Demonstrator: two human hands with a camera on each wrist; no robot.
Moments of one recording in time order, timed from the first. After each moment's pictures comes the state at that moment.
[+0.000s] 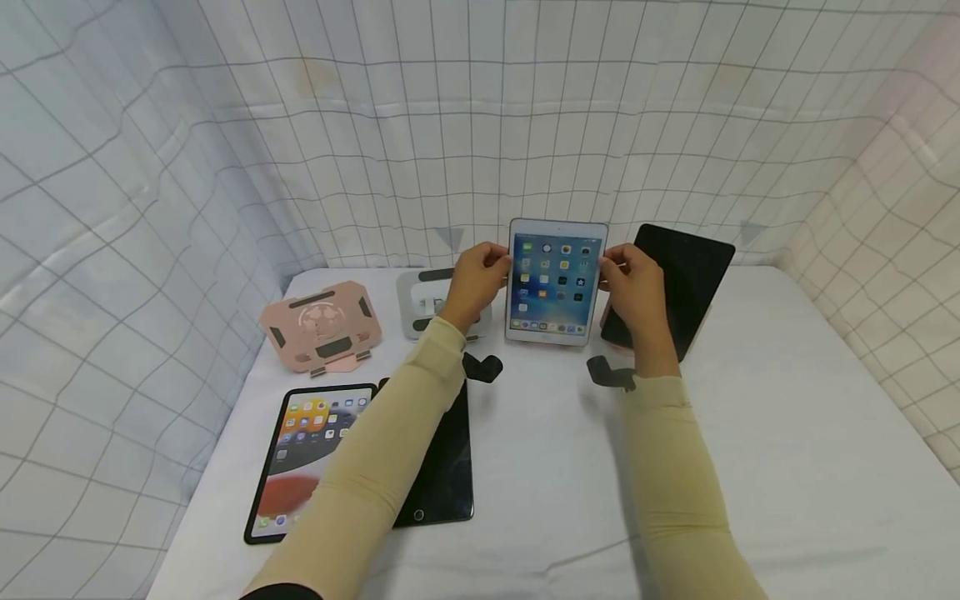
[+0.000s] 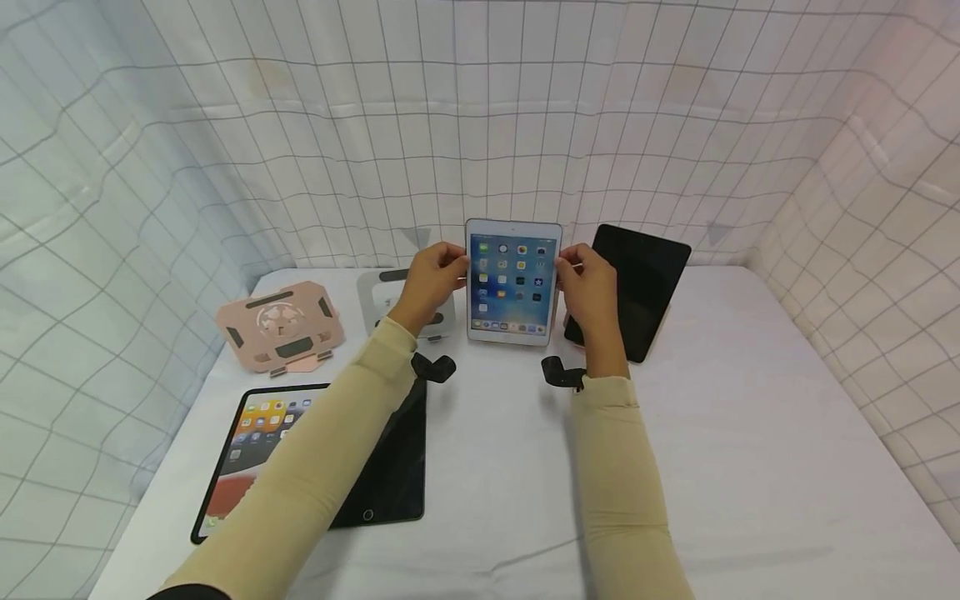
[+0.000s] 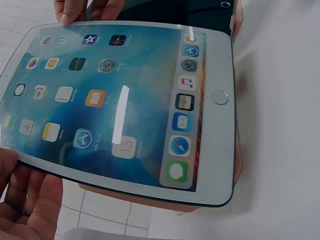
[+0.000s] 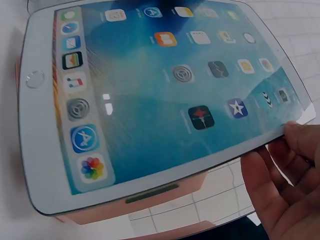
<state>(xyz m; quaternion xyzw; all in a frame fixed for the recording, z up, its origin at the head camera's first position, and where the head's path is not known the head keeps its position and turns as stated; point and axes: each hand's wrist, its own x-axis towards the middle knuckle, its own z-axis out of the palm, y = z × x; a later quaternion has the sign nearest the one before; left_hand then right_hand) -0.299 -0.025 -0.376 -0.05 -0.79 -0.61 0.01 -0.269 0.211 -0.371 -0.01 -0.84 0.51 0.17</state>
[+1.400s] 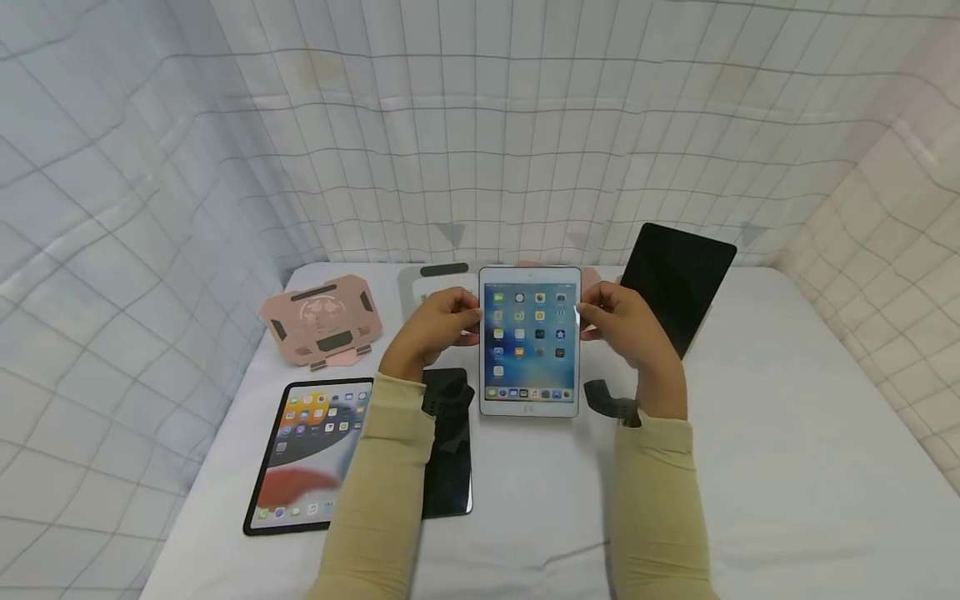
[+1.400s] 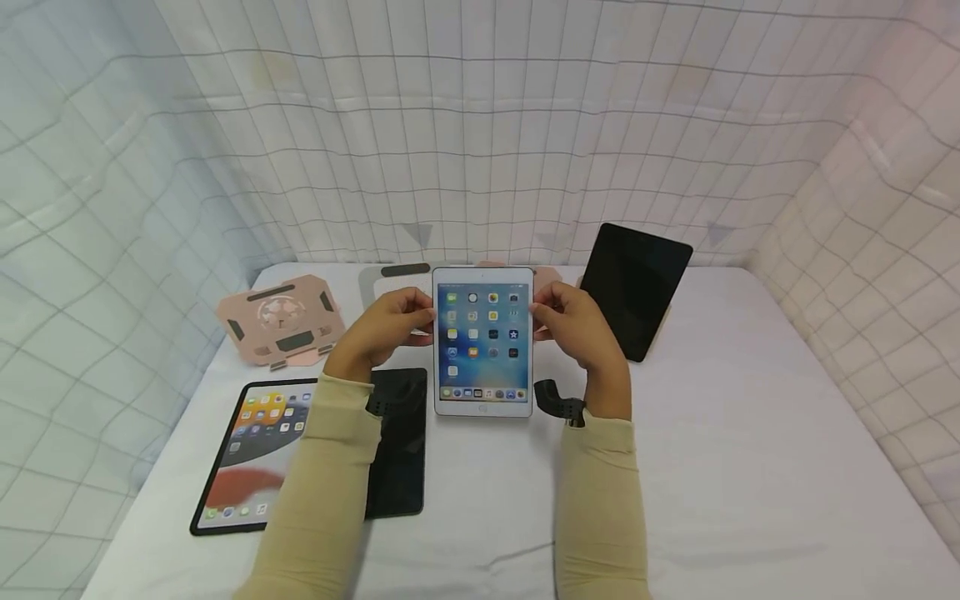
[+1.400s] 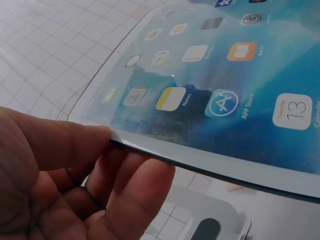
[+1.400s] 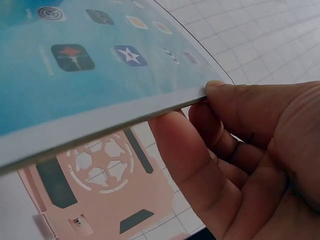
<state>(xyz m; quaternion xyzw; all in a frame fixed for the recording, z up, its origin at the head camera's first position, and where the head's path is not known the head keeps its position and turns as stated) -0.231 -0.086 -0.373 -0.06 -0.76 -0.63 -0.16 -0.215 0.200 -0.368 0.09 -0.83 0.54 -0.02</state>
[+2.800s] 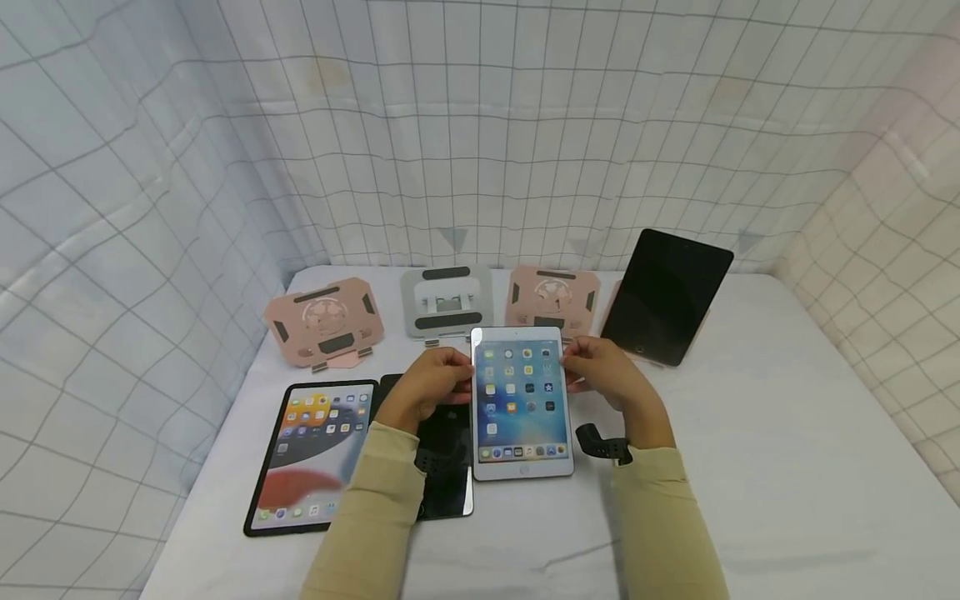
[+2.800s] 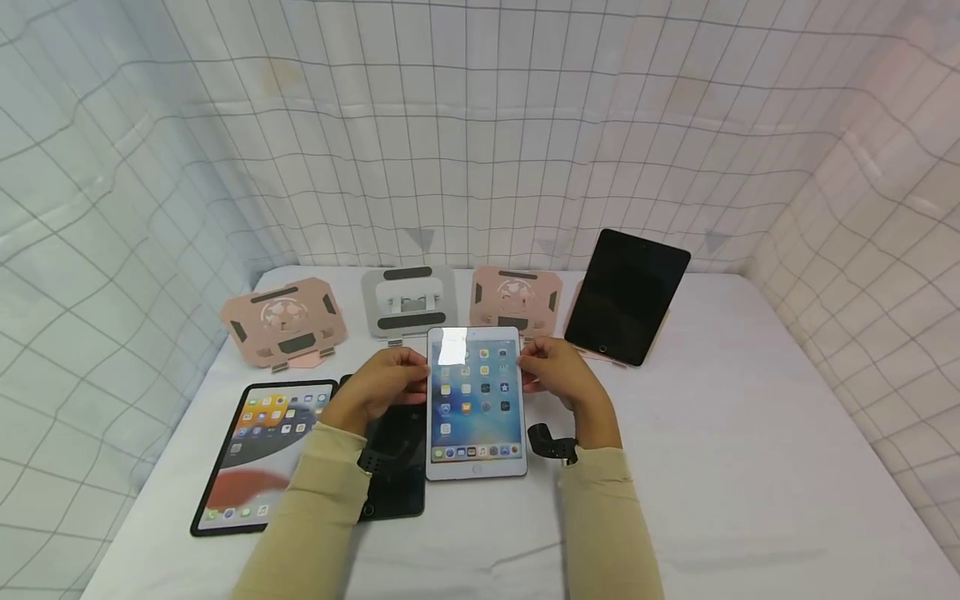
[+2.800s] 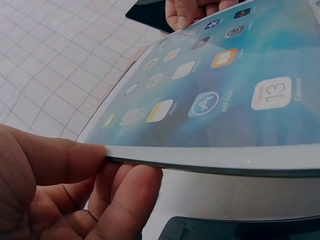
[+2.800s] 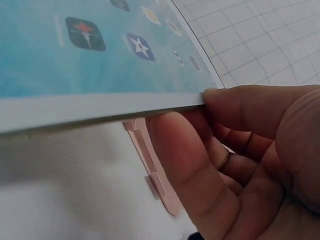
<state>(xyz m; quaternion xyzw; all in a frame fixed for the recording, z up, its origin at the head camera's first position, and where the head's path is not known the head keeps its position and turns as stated) -0.184 -0.091 -0.416 0.07 -0.72 -0.65 -0.22 -0.195 0.186 -0.417 0.00 -0.81 0.57 -0.16</state>
